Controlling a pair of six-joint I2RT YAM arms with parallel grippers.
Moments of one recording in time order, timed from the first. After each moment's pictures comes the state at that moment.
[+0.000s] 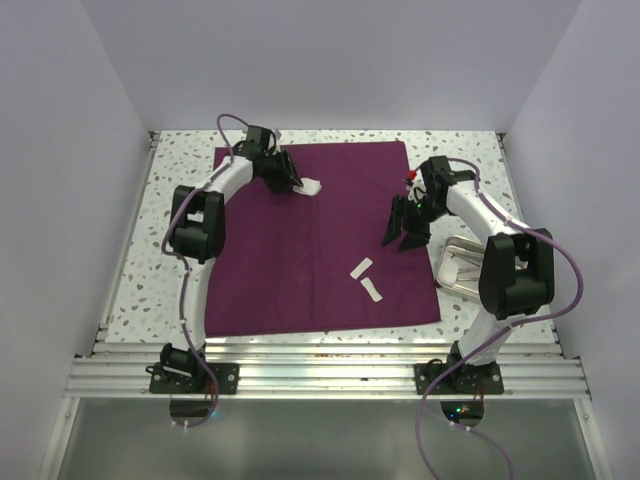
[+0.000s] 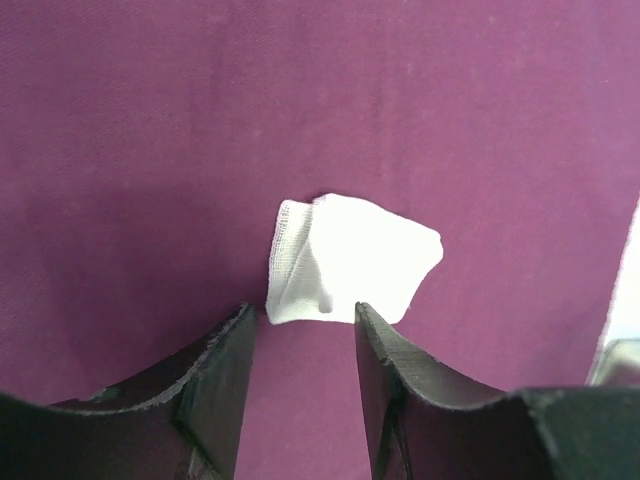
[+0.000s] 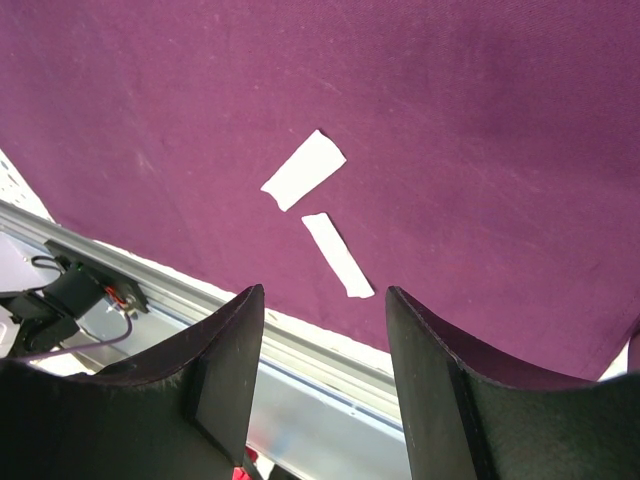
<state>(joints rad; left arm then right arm) -0.23 2.41 1.98 -0.47 0.36 -0.53 0.16 1.75 1.33 -0.94 -0.45 0.31</state>
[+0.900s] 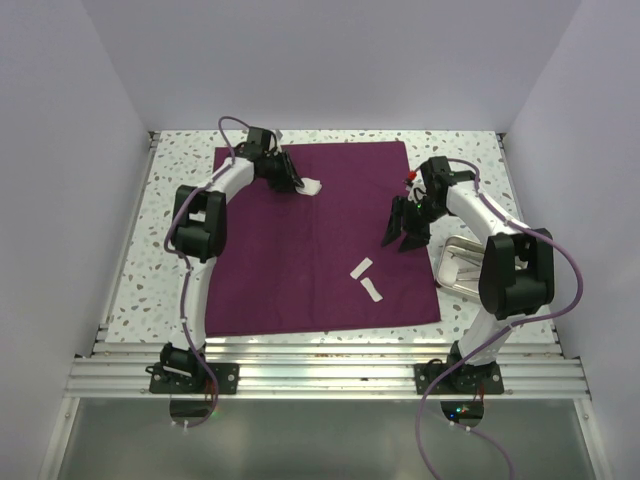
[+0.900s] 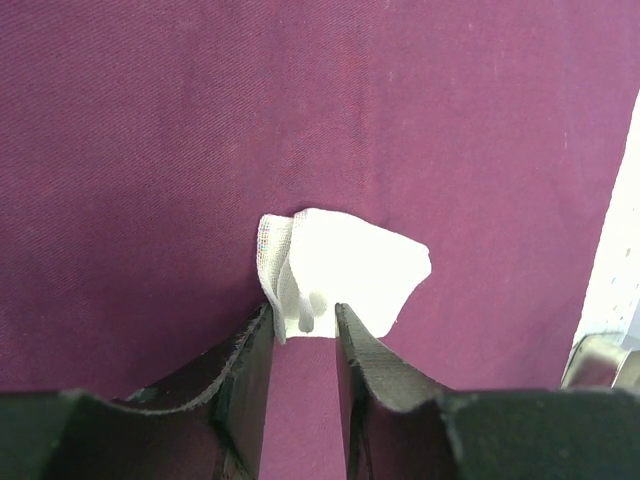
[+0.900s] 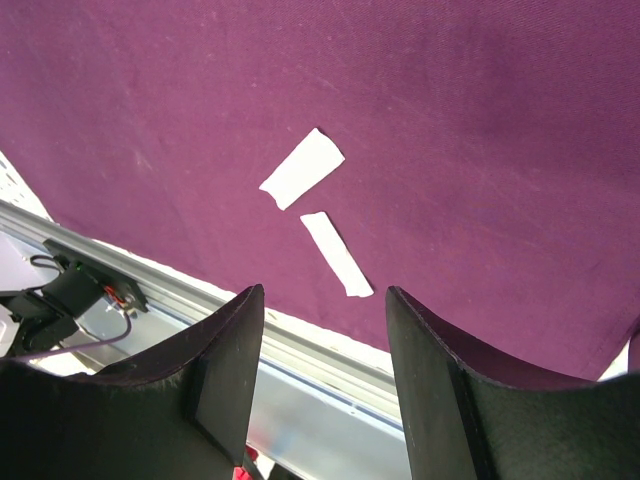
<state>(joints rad) -0.23 2.44 1.99 -0.43 0.42 -0.58 0.16 1.75 1.33 -0.94 -0.45 0.31</state>
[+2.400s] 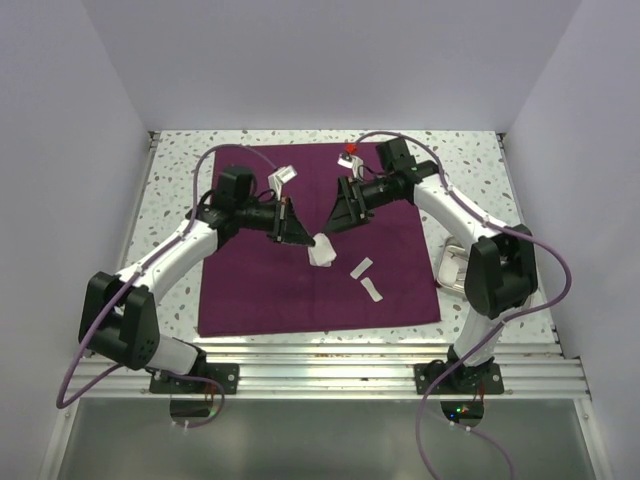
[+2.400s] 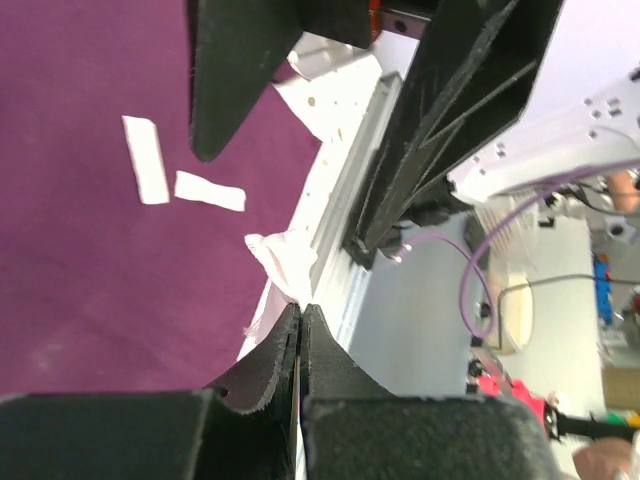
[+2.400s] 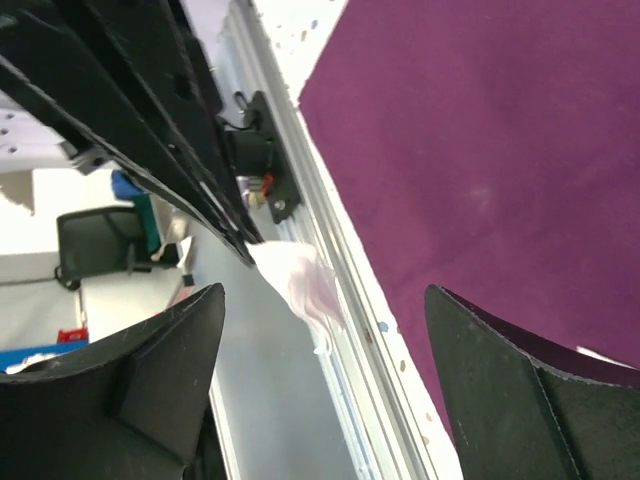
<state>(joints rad) -0.37 1.44 1.04 -0.23 0.99 -0.41 0.41 1.80 1.51 -0.71 -1.03 0.17</state>
